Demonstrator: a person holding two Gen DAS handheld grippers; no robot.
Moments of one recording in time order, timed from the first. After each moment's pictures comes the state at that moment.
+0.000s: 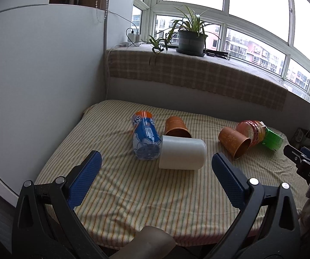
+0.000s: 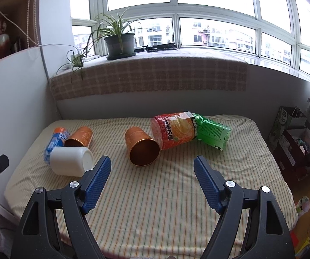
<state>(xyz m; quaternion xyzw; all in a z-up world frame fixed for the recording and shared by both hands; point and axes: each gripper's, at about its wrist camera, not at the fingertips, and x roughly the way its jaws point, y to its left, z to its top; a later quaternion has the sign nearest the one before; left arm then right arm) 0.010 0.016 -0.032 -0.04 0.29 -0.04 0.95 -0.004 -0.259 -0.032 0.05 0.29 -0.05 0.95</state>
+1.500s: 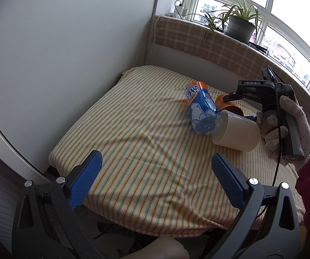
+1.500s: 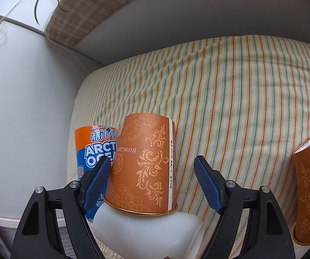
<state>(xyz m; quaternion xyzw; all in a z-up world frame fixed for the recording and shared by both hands) 0.015 0.112 -0.084 -0.11 0.37 0.04 0.92 0.258 -0.150 -0.145 0.24 0.59 0.17 0.75</state>
